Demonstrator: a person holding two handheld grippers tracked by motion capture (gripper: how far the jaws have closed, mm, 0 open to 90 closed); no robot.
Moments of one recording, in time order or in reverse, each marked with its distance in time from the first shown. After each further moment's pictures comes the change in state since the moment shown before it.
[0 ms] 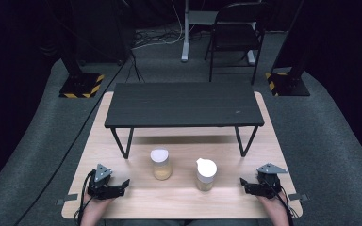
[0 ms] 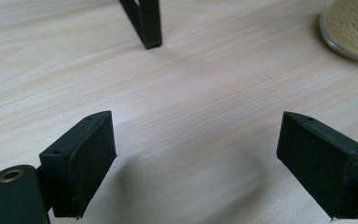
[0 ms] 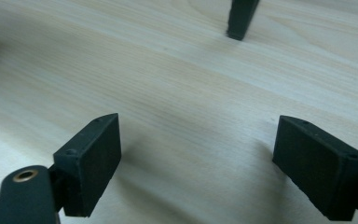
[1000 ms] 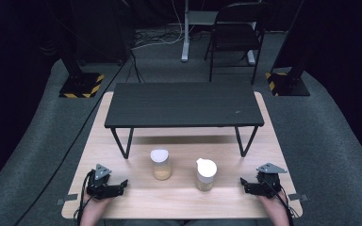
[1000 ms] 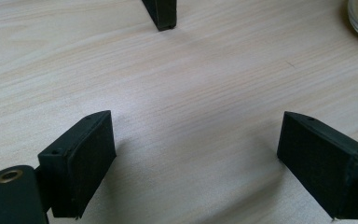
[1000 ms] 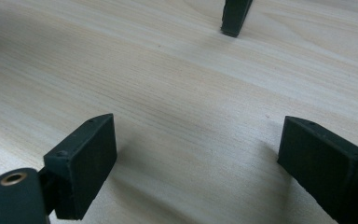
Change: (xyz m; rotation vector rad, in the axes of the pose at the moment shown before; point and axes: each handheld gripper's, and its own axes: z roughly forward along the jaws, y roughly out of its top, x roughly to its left) left arm -0.001 0.005 0.004 0.048 0.027 -0.016; right arm 0.002 0.001 0.000 0.011 -0.012 0.007
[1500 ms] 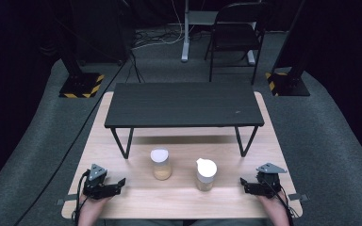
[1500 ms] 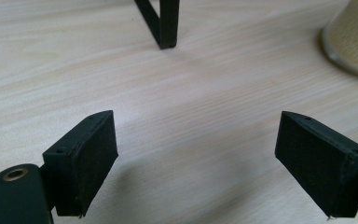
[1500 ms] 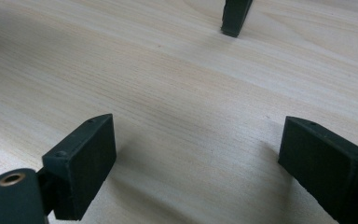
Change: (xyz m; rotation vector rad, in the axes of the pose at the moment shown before) left arm 0.007 -0.008 -0.013 -0.064 -0.032 -0.036; right arm 0.000 0.000 0.001 0.001 -0.001 0.002
